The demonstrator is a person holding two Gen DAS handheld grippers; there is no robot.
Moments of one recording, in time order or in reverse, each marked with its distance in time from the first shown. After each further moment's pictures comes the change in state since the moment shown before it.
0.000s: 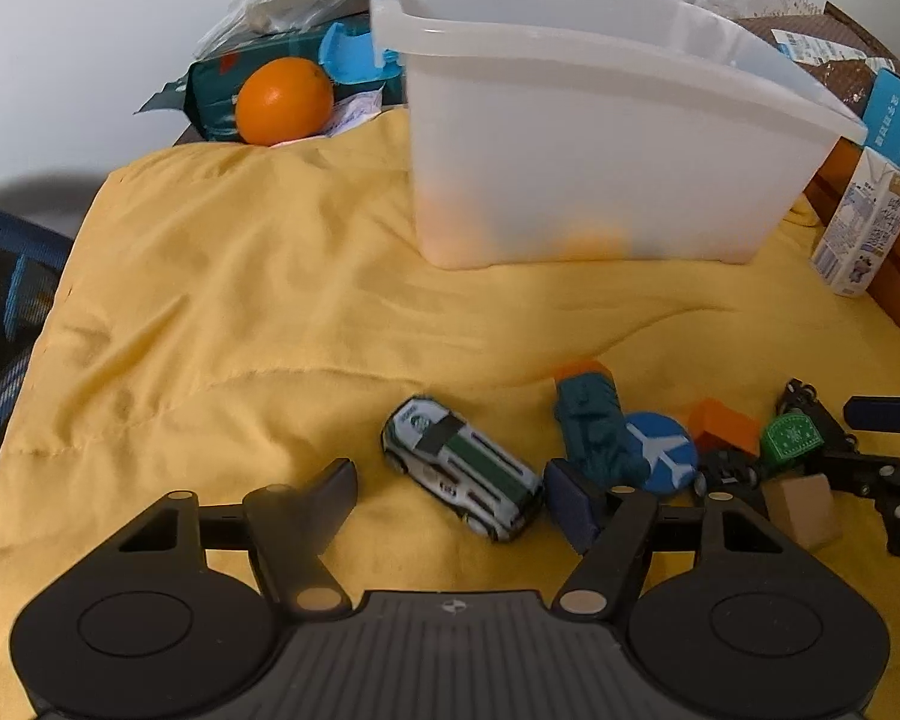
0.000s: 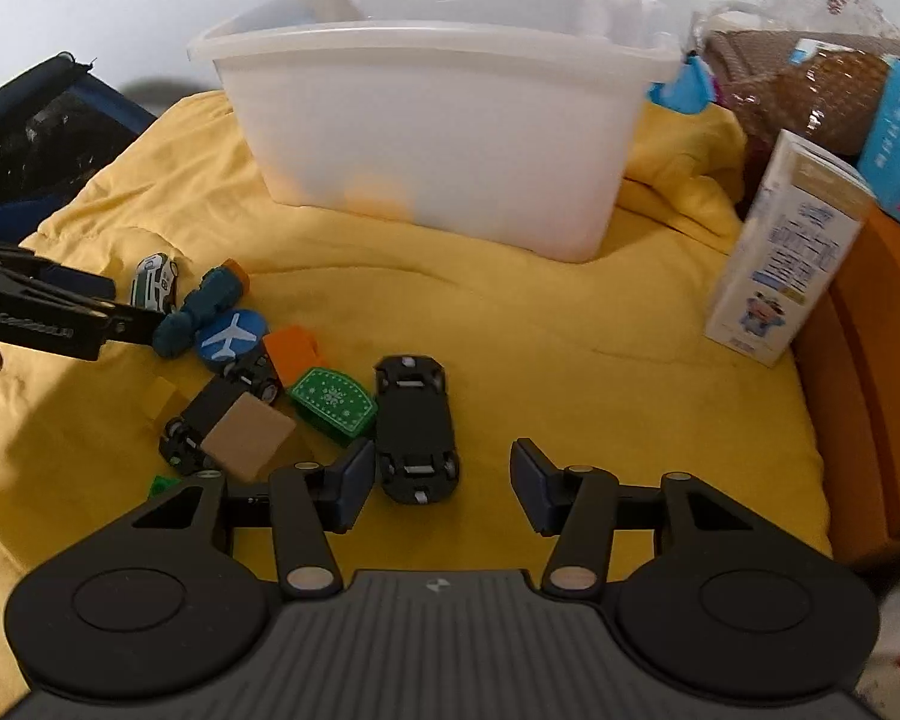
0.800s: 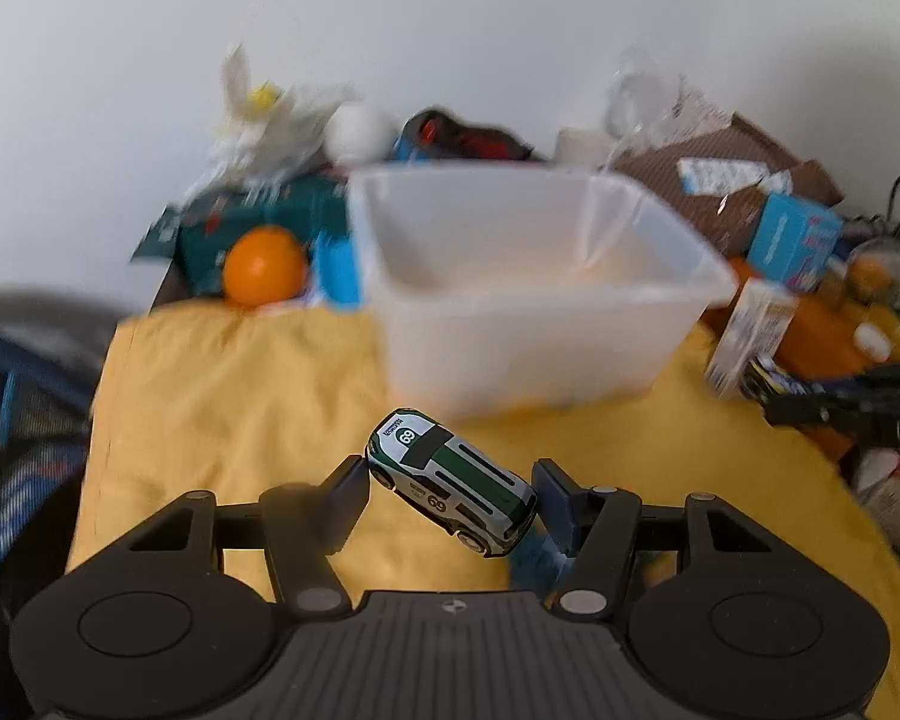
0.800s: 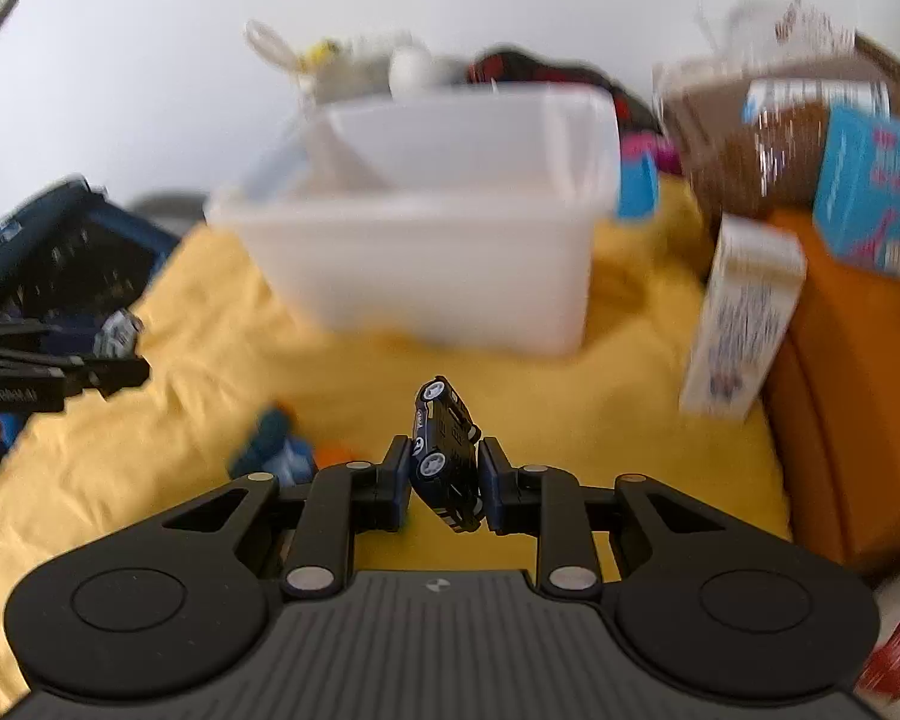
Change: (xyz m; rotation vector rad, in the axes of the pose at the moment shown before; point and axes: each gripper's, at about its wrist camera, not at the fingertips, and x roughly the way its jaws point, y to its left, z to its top) left arm -0.103 0.011 0.042 0.062 -0.209 -0.131; right arm -0.071 -0.021 0.021 0.142 -0.160 0.080
